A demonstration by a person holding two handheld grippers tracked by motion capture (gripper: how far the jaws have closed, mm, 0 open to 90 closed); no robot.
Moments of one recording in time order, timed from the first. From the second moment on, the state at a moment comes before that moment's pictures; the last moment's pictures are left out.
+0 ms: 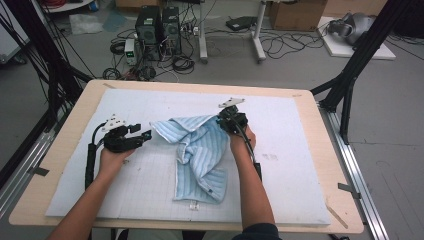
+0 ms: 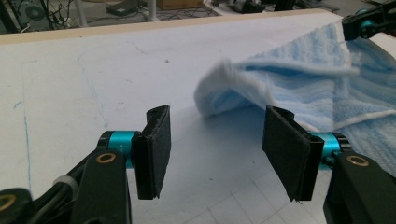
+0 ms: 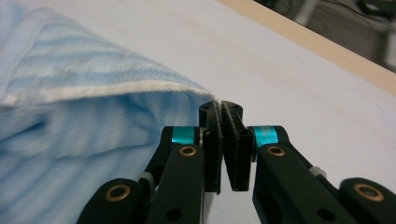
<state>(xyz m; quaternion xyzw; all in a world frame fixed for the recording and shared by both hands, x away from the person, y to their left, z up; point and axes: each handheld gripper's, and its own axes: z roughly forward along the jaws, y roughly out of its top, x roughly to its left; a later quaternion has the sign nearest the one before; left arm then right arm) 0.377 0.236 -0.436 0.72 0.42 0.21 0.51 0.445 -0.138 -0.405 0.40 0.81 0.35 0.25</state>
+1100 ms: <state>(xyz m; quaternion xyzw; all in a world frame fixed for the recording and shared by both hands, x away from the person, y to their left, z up) 0.354 0.149 -0.438 0.79 0.31 0.11 0.51 0.351 -0.224 -0.426 0.44 0.77 0.39 0.25</state>
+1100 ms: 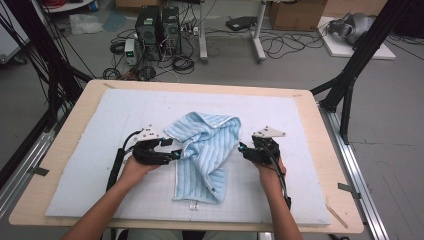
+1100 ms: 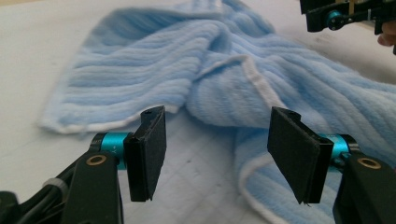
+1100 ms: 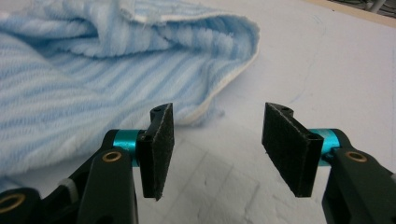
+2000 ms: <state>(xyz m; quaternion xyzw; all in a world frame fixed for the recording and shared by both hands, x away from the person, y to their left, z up) 0.374 0.155 -0.431 0.78 0.38 0.19 0.46 0.349 -0.227 -0.429 0.42 0.78 0.41 0.21</state>
